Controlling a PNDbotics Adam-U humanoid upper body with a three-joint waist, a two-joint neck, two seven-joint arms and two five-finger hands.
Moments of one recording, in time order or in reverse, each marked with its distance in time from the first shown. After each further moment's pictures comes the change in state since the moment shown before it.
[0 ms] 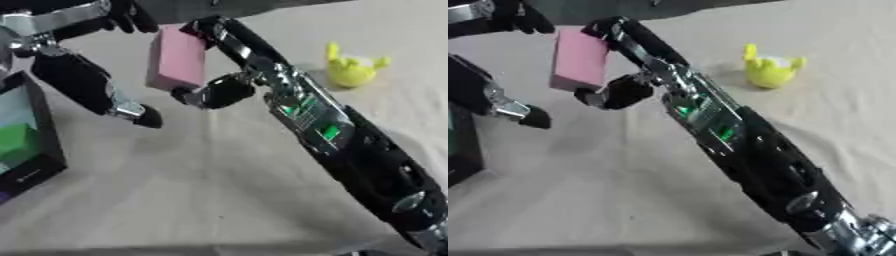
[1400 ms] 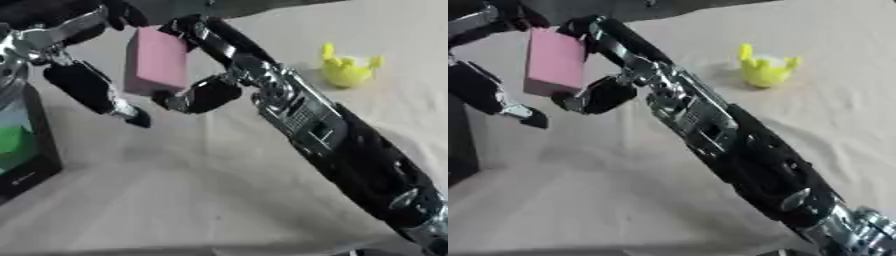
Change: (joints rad) left arm -0.019 -0.010 -0.073 0.099 -0.068 -0.040 0.126; right arm -0.030 0.006 0.029 -0.042 -0.053 0.018 0.030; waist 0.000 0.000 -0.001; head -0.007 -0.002
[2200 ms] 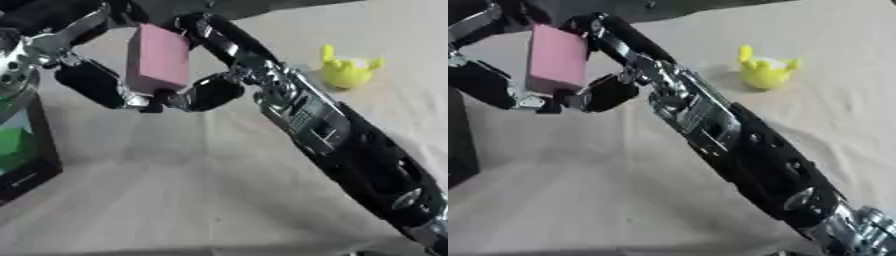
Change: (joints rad) left arm -0.002 -0.008 -0.016 0.011 0.014 0.010 0.127; right arm -0.001 -0.016 -0.007 -0.004 -0.008 0.001 0.000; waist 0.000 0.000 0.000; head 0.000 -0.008
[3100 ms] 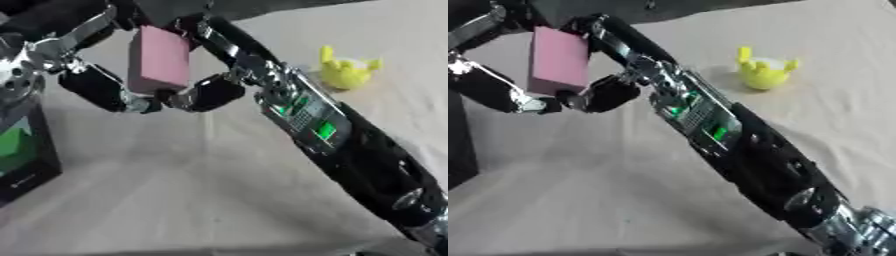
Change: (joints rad) left arm 0.013 0.004 -0.005 -0.043 0.018 -0.004 0.010; right arm 0.001 -0.004 0.006 -0.001 0.016 -0.023 0.023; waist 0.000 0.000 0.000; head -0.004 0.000
